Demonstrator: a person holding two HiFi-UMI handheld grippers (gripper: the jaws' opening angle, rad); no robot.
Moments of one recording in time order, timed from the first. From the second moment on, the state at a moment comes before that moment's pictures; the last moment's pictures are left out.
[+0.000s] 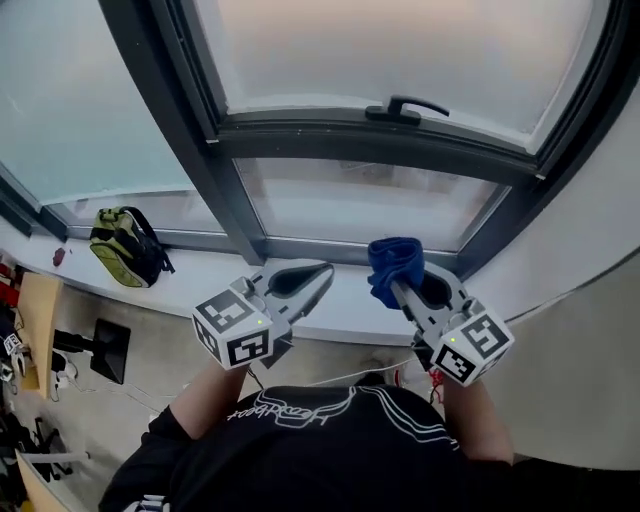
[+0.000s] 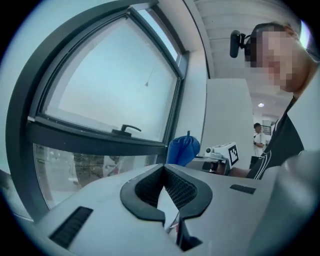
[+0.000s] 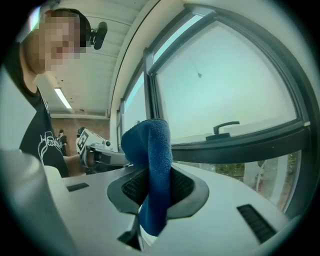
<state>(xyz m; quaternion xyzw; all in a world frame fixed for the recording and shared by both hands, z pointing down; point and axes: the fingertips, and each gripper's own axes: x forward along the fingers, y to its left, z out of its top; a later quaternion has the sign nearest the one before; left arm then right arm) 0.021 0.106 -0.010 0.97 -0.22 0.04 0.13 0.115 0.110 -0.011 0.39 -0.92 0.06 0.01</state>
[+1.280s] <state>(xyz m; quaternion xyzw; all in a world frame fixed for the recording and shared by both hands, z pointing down) -0.016 0.141 -0.048 0.97 -0.23 0.00 0.08 0.076 0.135 -0.023 0.41 -0.91 0.06 0.01</state>
